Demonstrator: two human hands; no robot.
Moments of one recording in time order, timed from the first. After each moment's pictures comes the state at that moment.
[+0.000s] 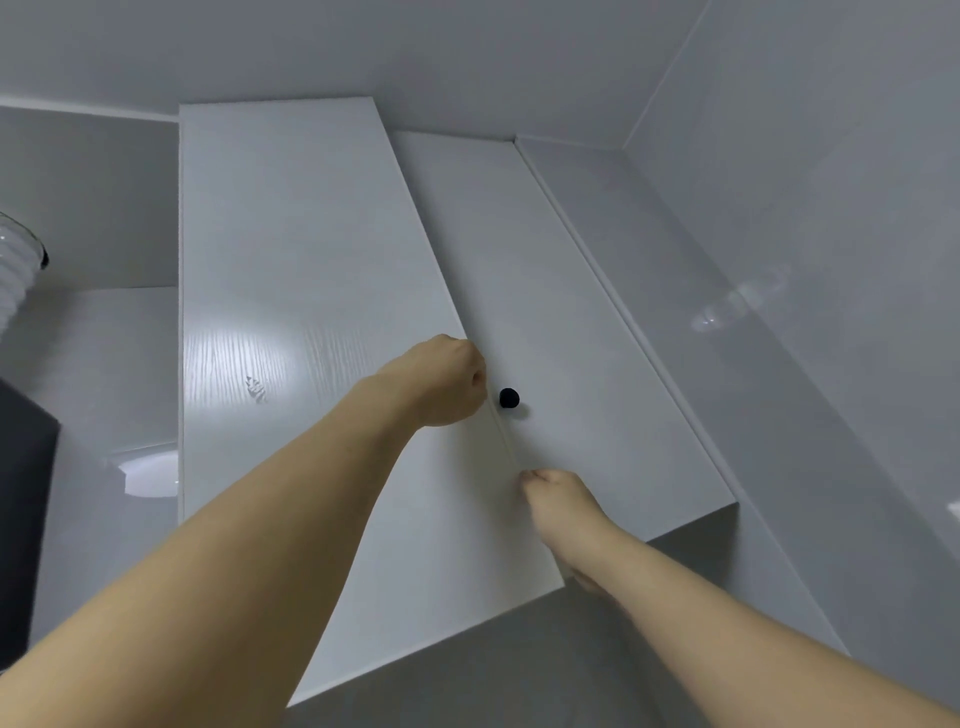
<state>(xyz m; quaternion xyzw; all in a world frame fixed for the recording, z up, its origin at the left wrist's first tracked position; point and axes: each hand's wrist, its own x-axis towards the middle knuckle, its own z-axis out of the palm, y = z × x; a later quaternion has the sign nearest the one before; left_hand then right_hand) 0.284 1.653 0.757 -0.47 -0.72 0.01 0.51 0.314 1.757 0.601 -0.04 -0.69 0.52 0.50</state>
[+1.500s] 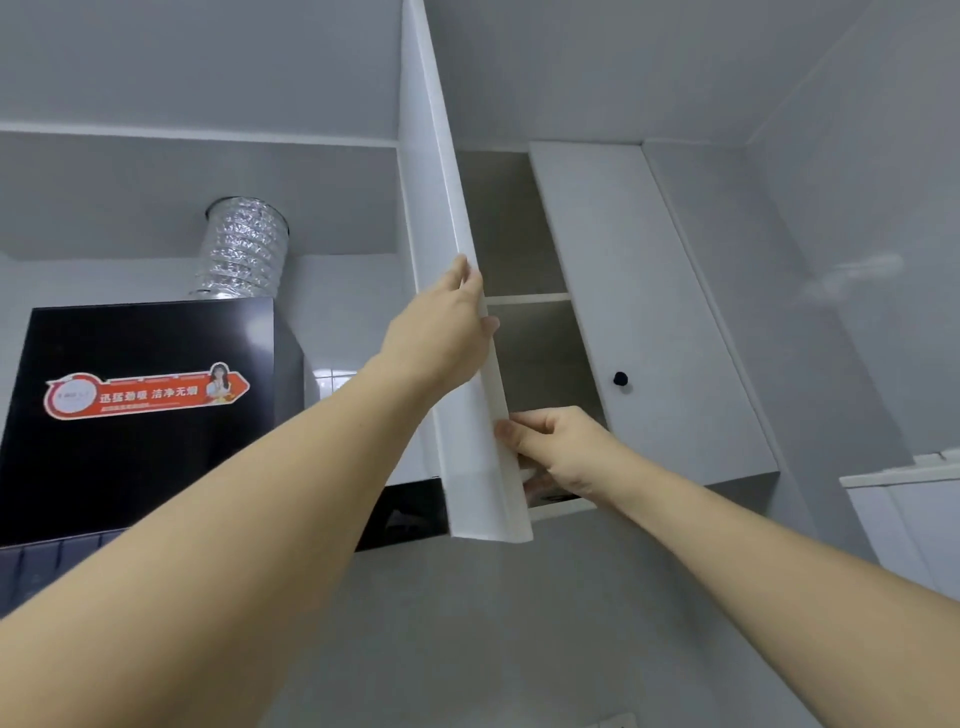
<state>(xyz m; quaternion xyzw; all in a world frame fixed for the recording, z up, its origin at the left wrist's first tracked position) 0.439 1.386 0.717 -0.38 -0.70 -0.11 0.59 0.472 1.522 0.605 0.20 -0.76 0.51 0.36</state>
